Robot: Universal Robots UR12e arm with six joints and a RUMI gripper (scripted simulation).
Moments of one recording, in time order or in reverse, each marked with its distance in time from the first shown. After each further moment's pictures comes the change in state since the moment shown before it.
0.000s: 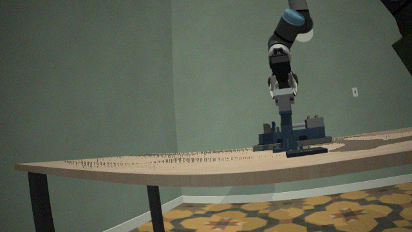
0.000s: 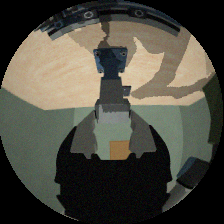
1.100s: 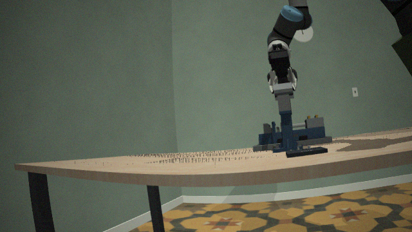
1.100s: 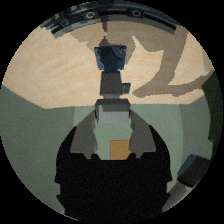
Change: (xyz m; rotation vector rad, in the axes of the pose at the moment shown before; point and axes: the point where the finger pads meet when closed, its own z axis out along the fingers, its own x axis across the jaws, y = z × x) arm 0.000 0.011 -0.011 0.000 0.000 0.000
